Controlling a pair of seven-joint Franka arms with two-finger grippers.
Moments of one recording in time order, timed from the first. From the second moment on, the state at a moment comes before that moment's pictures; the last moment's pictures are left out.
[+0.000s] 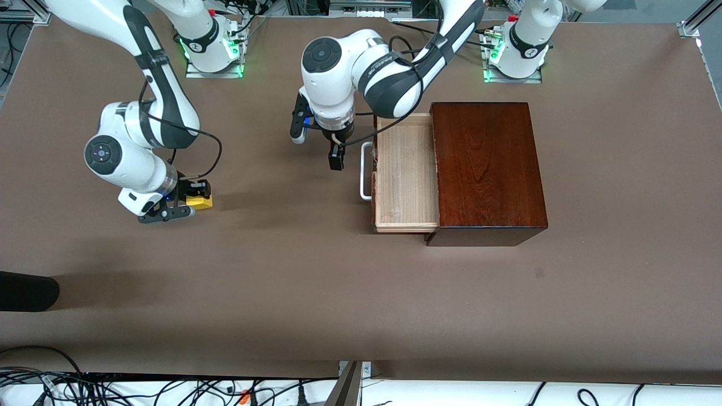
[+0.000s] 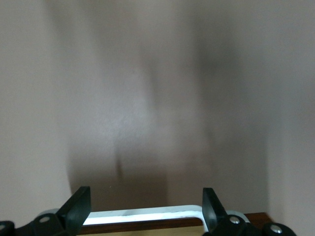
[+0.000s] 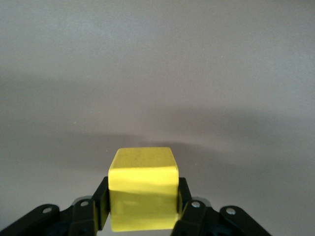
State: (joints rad) left arm -0.80 0.67 -0.14 -1.32 0.16 1.95 0.69; right arm 0.22 0.34 -0.10 -2.08 0.07 2.33 -0.09
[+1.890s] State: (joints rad) left arm -0.73 0.69 -0.11 -1.31 0.28 1.65 0.64; right arm 0.20 0.08 -0.09 -1.84 0.07 1.94 -0.12
